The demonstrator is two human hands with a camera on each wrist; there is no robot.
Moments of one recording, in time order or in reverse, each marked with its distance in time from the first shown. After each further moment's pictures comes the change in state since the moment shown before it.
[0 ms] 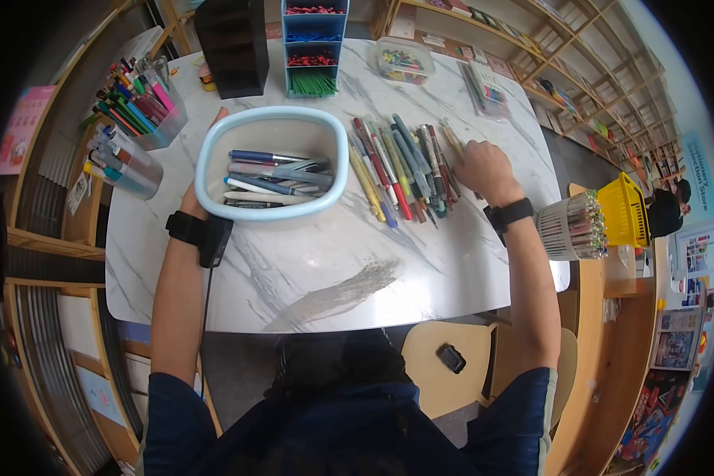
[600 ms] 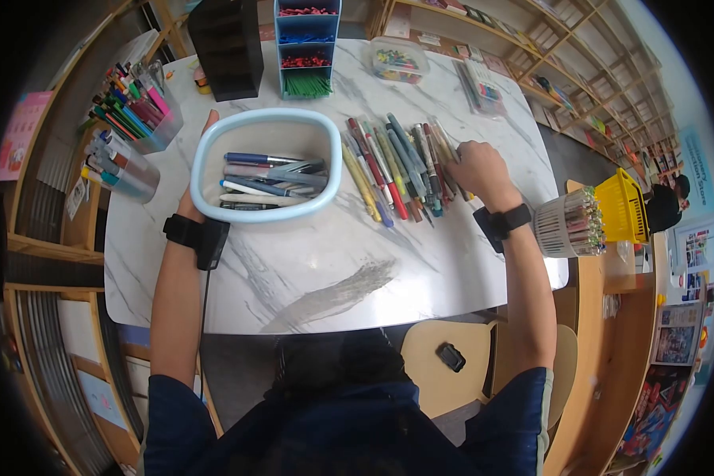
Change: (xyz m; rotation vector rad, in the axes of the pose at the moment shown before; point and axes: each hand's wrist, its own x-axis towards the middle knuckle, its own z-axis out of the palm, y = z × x) left_hand -0.017 0.010 0.017 0.016 0.150 -0.050; right_hand -0.003 -0.001 -0.002 0.249 -0.055 0.086
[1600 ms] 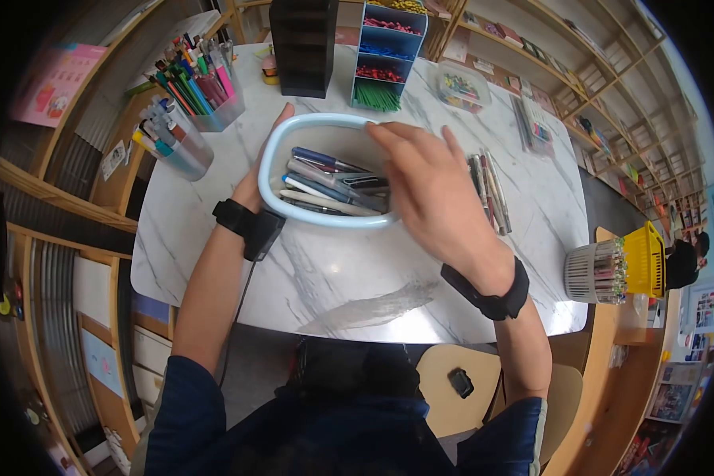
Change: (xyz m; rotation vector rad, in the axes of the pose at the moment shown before) left_hand 0.106 -0.027 -0.049 -0.067 -0.670 0.165; right_hand -0.051 -0.188 -0.067 0.412 0.385 -0.691
